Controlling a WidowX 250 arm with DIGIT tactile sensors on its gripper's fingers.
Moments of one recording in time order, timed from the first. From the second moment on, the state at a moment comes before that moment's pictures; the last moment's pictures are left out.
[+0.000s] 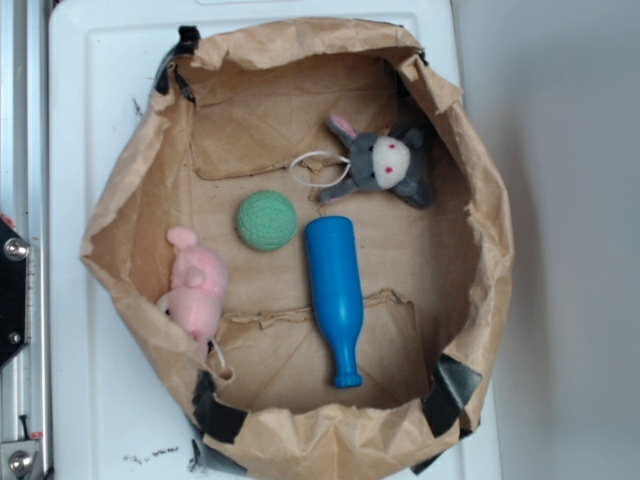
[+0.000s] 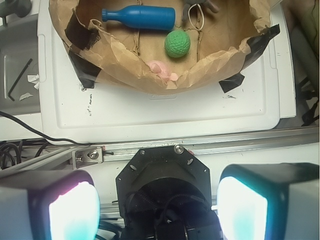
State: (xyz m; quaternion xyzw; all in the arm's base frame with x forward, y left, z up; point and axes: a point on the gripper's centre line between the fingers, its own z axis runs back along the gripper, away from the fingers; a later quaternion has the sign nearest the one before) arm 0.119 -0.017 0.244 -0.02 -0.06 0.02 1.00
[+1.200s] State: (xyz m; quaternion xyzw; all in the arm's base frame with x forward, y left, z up) arm 0.236 0.038 0.204 -0.05 -0.07 0.01 1.00
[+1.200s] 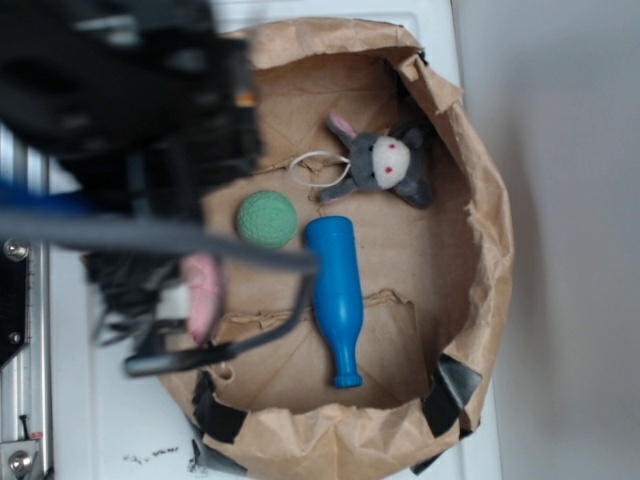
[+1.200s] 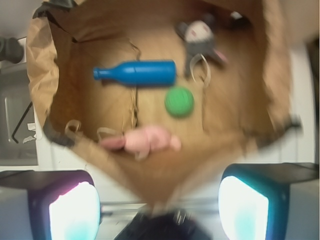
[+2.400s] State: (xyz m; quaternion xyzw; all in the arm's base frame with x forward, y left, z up) arm 0.238 0.051 0.156 -0.08 -0.07 -0.05 0.99
